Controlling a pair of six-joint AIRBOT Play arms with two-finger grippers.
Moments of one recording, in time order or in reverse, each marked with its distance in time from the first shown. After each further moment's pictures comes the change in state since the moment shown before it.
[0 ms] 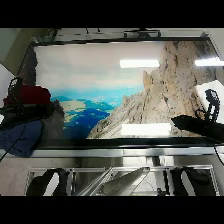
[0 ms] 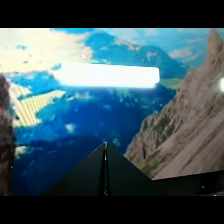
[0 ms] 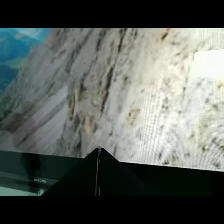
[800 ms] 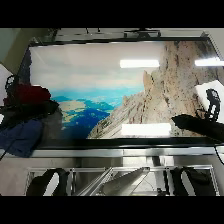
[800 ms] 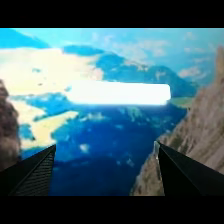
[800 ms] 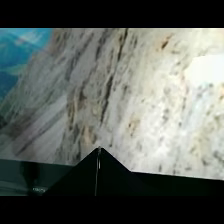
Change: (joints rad) left arm 0.000 -0.003 0.009 0.045 0.098 0.037; right arm 0.000 -0.001 0.000 -0.001 -0.046 0.000
